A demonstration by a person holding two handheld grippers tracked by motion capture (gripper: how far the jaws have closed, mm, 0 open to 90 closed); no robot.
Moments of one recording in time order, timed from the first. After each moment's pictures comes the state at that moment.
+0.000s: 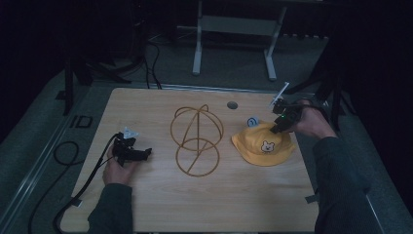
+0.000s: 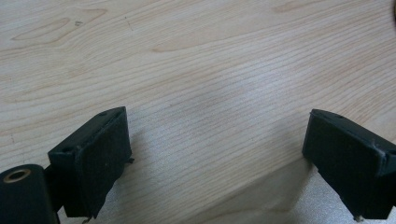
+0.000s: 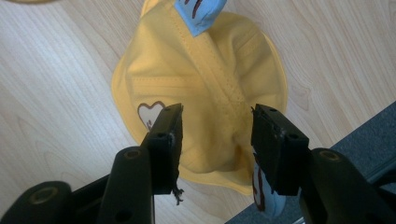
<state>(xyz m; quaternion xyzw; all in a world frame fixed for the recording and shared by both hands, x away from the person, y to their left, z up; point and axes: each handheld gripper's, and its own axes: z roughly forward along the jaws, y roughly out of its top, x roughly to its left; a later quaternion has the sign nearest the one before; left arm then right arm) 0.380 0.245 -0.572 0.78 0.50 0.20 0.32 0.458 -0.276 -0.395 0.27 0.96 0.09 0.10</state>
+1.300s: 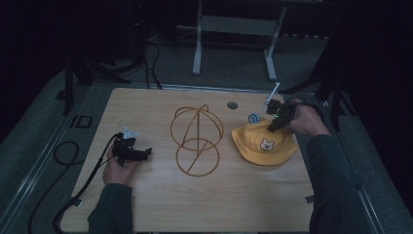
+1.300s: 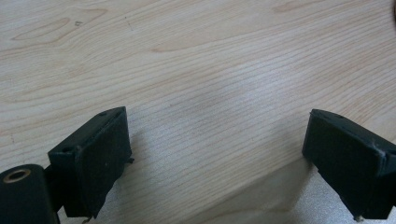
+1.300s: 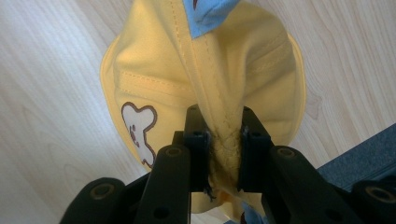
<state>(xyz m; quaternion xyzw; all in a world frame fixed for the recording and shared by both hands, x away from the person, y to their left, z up) 0.380 0.244 -0.572 0.78 0.50 0.20 0.32 0.465 -0.261 -0.398 0.23 0.97 0.07 0.08</state>
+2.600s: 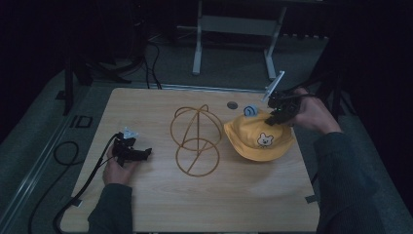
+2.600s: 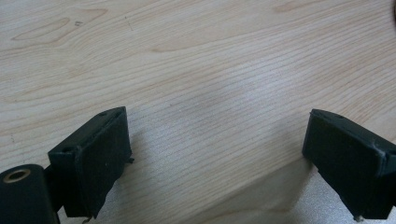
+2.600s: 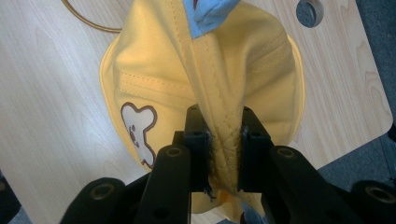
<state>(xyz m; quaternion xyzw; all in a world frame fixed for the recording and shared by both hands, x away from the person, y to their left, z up) 0.380 0.245 -0.572 0.78 0.50 0.20 0.32 0.426 -0.239 -0.330 0.18 0.97 0.11 0.11</state>
